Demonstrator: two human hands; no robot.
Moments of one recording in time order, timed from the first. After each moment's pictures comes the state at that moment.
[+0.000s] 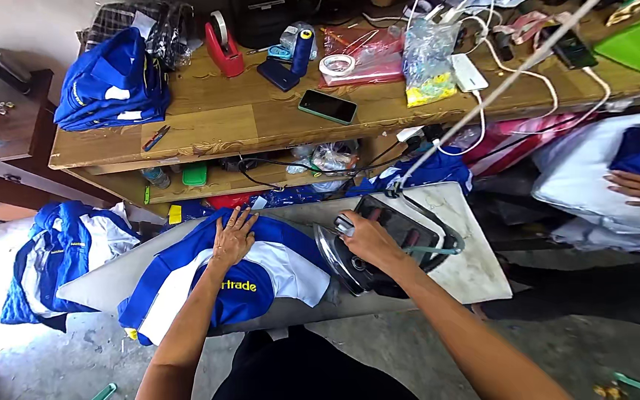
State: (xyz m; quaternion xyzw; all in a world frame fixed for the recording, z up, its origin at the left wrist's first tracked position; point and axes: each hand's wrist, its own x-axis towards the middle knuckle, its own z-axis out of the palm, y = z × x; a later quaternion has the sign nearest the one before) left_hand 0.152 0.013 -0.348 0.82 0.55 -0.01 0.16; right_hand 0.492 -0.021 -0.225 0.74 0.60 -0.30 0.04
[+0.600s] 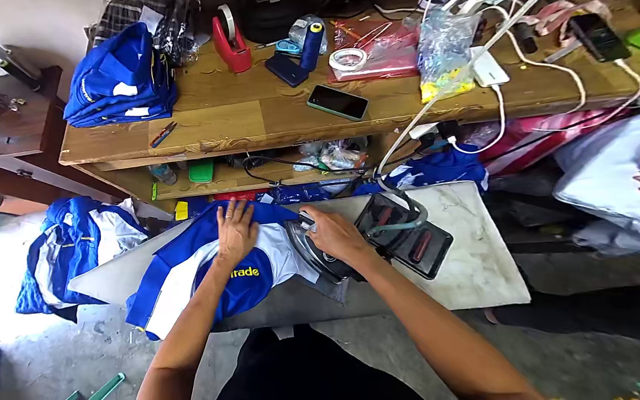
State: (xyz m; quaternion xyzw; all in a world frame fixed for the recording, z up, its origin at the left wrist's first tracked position) left_hand 0.153 0.011 -0.331 0.80 0.58 0.14 0.10; right_hand 0.406 0.000 -0.207 0.66 0.68 -0.31 0.07
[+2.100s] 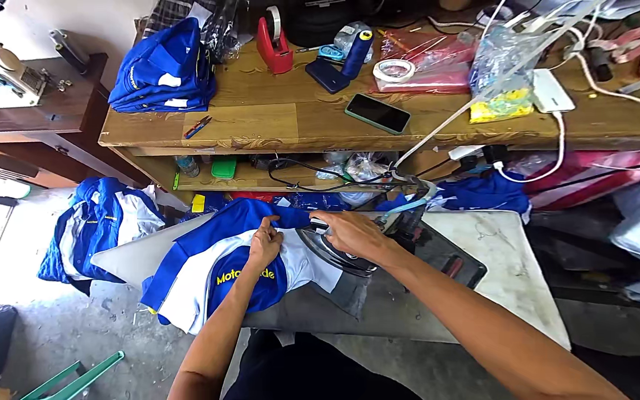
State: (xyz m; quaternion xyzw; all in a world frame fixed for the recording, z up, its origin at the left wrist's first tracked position) left_hand 0.175 -0.010 -0.325 0.56 0.62 0.30 0.46; right_hand 0.401 0.033 -0.204 0.51 0.82 -0.25 0.12
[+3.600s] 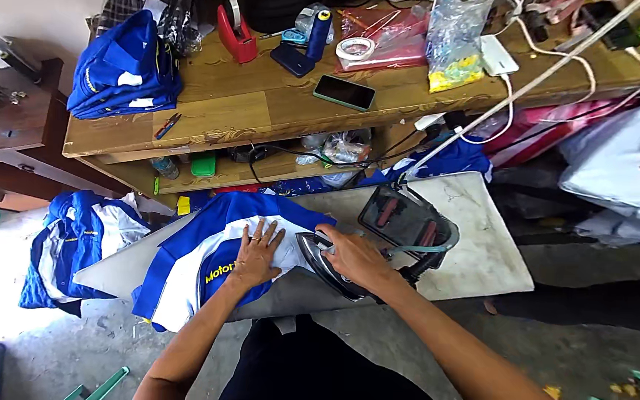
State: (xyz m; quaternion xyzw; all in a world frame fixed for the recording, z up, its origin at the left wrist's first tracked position) left_hand 0.169 -0.057 -0.304 0.84 0.48 -0.02 0.24; right_hand 0.412 -0.066 -0.197 0.65 0.68 -0.31 0.10
